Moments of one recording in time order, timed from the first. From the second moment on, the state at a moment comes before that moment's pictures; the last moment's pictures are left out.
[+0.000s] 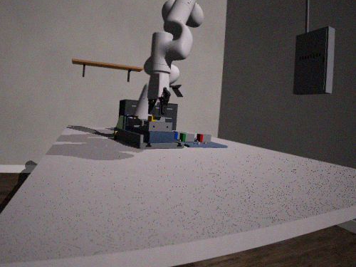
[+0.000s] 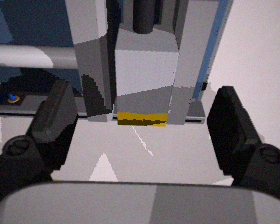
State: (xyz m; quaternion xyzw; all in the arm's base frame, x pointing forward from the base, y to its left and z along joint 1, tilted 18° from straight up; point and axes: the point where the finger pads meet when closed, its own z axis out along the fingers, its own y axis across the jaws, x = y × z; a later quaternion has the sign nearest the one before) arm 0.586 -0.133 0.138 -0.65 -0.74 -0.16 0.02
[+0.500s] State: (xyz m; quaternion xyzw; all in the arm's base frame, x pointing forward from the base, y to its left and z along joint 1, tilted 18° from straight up) arm 0.585 -0.133 0.141 -0.65 -0.74 -0.16 0.02
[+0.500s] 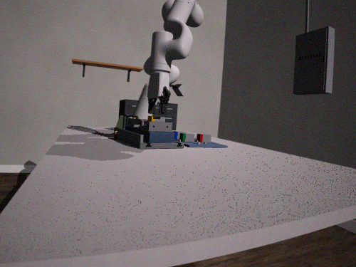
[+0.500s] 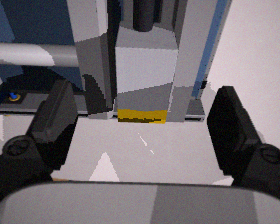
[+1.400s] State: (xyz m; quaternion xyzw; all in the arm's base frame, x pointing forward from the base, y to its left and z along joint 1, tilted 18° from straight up) arm 0.584 -0.135 0.146 -0.65 -0.74 -0.16 0.02
